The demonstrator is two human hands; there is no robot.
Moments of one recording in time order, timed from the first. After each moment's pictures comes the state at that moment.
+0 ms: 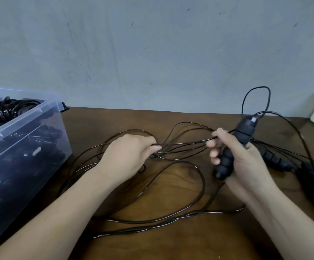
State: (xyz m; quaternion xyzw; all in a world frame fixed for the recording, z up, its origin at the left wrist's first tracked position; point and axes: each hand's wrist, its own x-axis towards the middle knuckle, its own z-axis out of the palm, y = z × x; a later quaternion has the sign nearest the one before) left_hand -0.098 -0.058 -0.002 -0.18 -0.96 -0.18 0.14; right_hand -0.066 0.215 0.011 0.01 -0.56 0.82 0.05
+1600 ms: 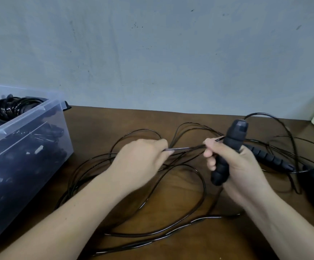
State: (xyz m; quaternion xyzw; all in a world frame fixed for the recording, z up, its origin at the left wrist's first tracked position) left_hand -0.079 -0.036 0.002 -0.23 -0.95 -0.15 0.18; right_hand -0.062 0.204 0.009 0.03 -0.59 0.80 0.03
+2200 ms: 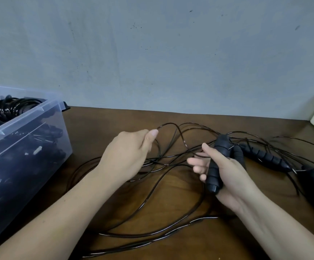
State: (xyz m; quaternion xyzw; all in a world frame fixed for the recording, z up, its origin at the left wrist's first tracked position) left_hand -0.082 -0.051 0.012 -0.09 -0.94 -0.28 0.16; right_hand -0.067 0.198 -0.010 -0.12 -0.58 0.80 -0.07
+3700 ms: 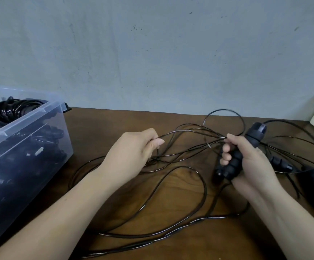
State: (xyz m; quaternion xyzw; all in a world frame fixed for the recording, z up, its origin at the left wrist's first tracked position) left_hand -0.090 -0.055 0.006 -0.18 -0.93 -0.29 0.17; right_hand -0.082 0.234 0.001 -0.06 -0.54 0.84 0.06
